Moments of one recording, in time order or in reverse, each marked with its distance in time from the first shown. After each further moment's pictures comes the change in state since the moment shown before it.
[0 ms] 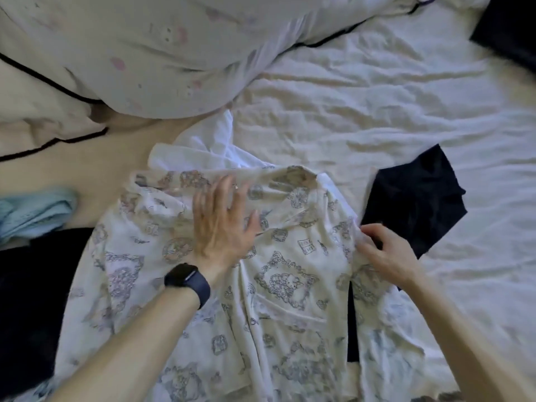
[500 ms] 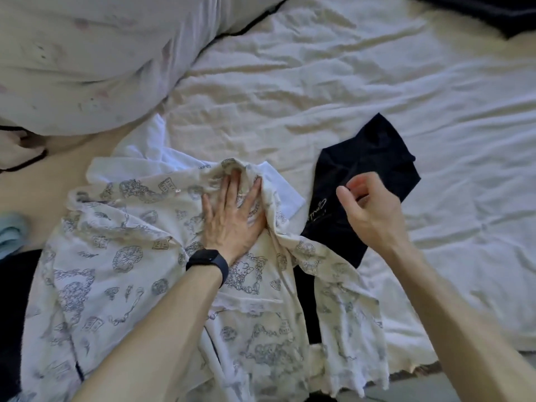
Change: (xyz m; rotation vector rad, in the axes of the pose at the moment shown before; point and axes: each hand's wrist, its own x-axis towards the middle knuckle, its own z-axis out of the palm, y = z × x) left_hand 0.012 0.096 0.069 0.152 -0.418 -0.006; right_hand -0.001 0.016 -0.057 0.270 0.383 -0.091
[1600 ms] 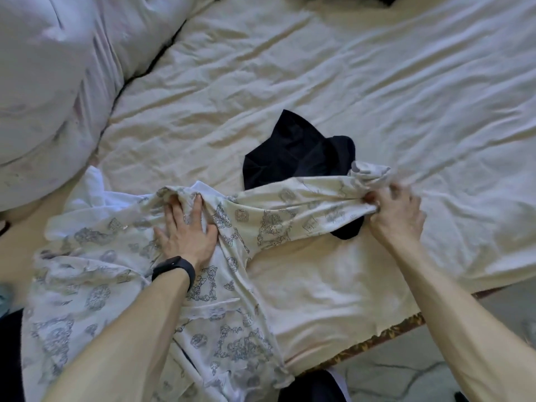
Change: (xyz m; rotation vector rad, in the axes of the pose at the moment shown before) left_hand 0.001 0.068 -0.045 0.152 -0.258 -0.245; right_hand -0.023 0.144 -0.108 -0.472 0.051 0.396
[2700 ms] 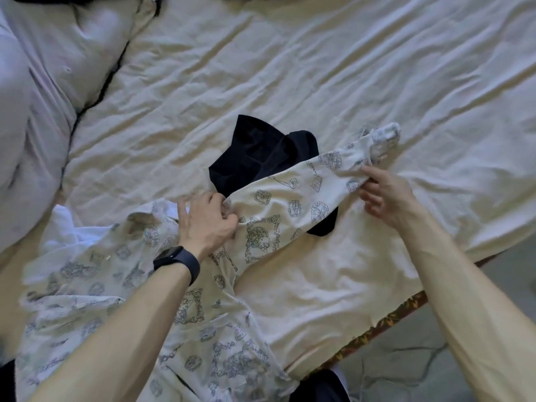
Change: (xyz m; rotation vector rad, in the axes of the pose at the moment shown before) left_hand 0.014 0.099 -0.031 -0.014 0.125 0.397; right_hand 0.043 0.036 -0.017 1.346 -0.307 0.596
